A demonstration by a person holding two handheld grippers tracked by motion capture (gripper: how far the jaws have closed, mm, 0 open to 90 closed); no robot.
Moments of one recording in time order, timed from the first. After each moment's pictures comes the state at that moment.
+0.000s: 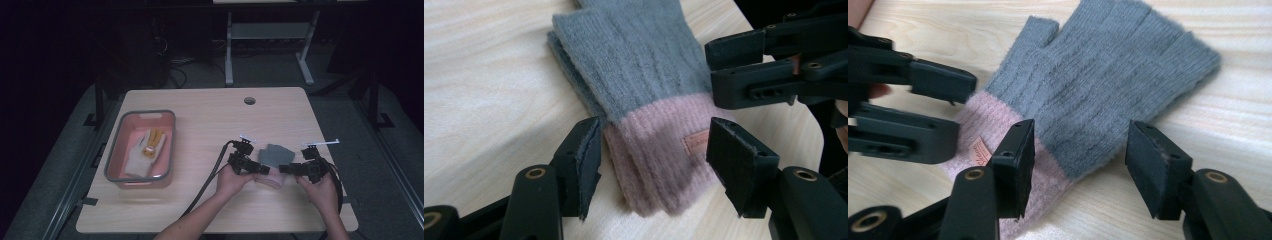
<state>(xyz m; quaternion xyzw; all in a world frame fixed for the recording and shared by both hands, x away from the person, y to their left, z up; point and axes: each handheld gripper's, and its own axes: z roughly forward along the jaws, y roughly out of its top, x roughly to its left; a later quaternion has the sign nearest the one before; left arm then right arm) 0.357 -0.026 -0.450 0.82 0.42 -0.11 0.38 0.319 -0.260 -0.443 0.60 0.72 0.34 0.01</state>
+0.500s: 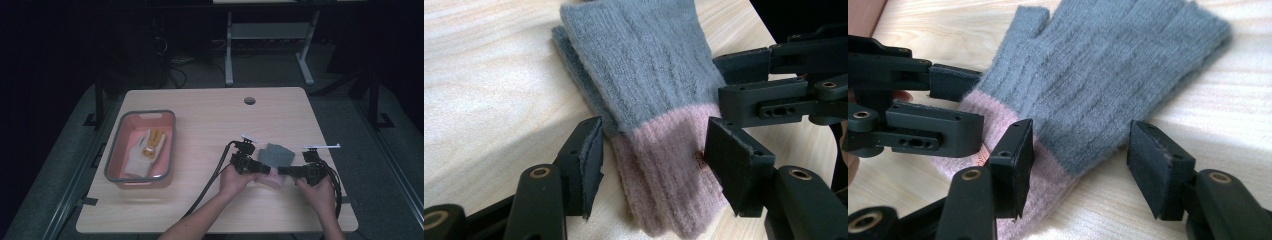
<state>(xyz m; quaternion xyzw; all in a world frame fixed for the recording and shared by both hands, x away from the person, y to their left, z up) 0.362 -0.031 -0.457 0.82 0.43 -0.11 0.37 0.317 -0.264 -0.458 0.62 0.70 0.36 -0.01</state>
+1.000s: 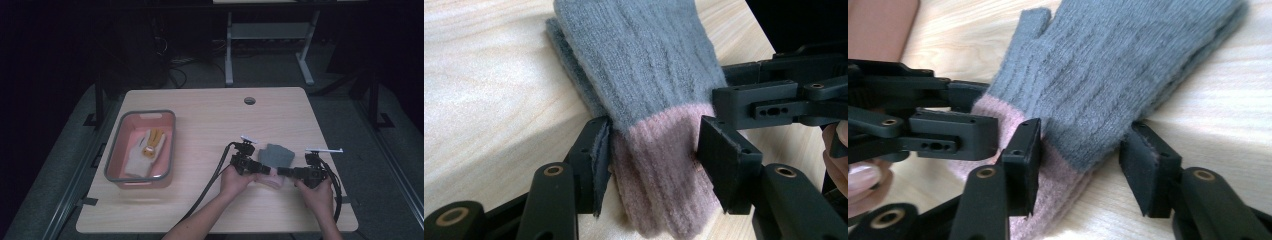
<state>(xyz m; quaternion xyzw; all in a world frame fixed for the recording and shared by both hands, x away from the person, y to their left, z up) 0.361 -0.031 -0.461 0.81 0.44 -0.12 0.37 0.313 -0.268 -0.468 0.64 0.65 0.39 -0.06</state>
